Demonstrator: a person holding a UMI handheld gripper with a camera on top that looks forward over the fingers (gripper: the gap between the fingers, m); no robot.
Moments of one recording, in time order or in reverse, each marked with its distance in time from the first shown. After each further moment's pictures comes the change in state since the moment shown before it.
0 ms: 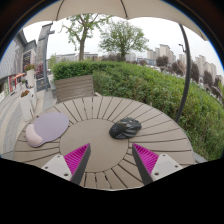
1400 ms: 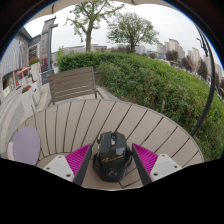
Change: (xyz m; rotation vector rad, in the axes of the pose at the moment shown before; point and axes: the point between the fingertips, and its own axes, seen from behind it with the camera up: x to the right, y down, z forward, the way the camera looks) arm 0.013 -0.074 0.217 -0.094 -0.099 -0.038
